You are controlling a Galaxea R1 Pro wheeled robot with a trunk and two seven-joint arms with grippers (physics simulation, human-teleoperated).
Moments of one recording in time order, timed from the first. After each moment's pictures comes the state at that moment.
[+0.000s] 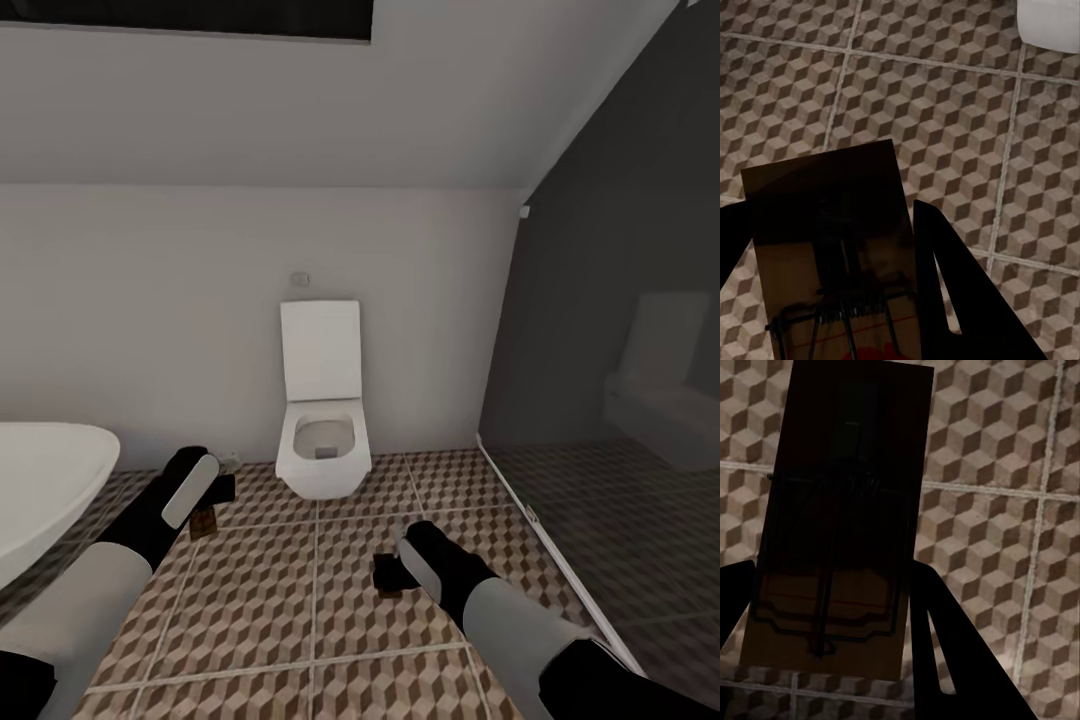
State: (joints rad) left arm -0.84 0.17 -0.29 -0.87 0.80 0.91 0.69; right arm -0.82 0.17 0.51 -0.37 -0.50 0.74 -0.20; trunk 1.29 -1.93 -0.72
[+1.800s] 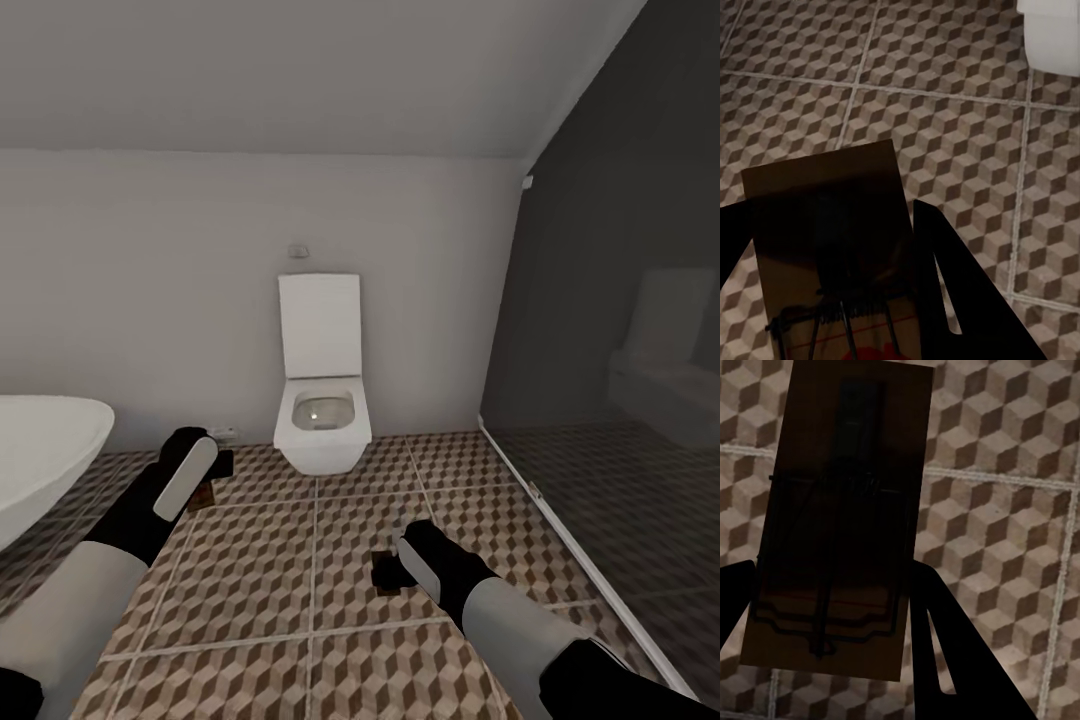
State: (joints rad) left arm -0.84 0.18 -0.29 -1.08 0.80 0.96 0.80; right arm -0.82 0.17 0.52 -0.38 -0.50 0.73 -0.19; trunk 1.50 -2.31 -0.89
